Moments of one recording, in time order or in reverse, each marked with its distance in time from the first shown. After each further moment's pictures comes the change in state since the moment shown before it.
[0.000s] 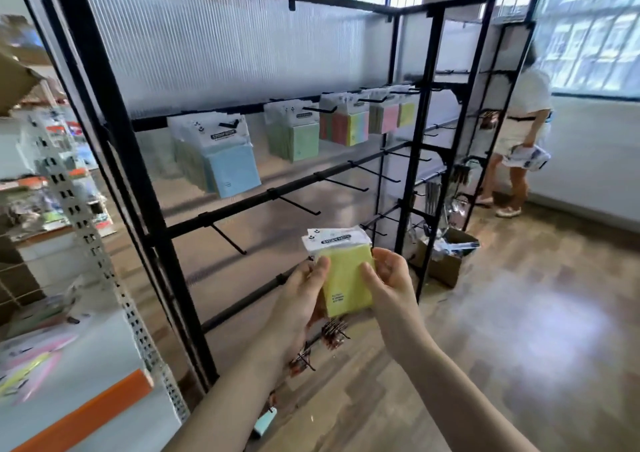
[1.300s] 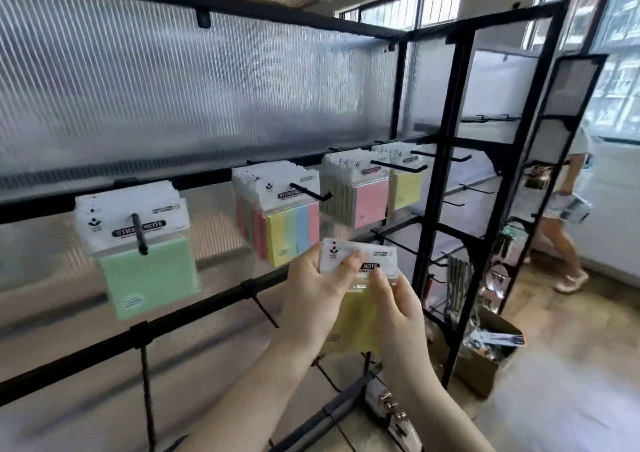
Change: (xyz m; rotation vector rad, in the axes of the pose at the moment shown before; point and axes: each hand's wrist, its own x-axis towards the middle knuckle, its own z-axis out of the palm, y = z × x) left_hand 0.380 0.070 0.176 0.256 0.166 0.580; right_hand 0.400 -0.021 -0.077 0.091 -0.135 -0.214
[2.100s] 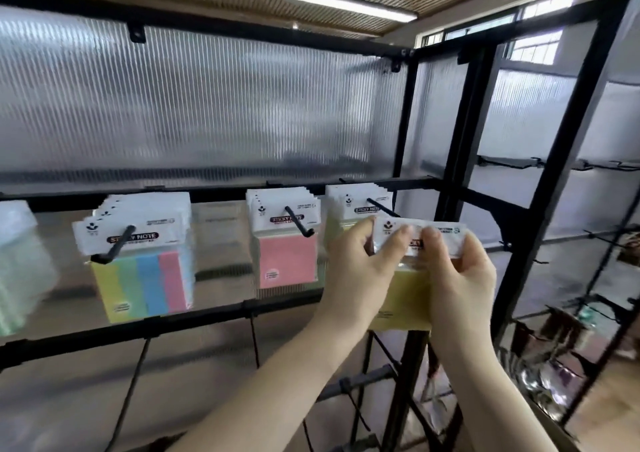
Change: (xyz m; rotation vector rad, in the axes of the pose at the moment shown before) left_hand 0.142 -0.016 0.215 0.153 0.167 0.151; right_hand 0.235 -0.042 -0.159 -0.062 -0.039 -0.304
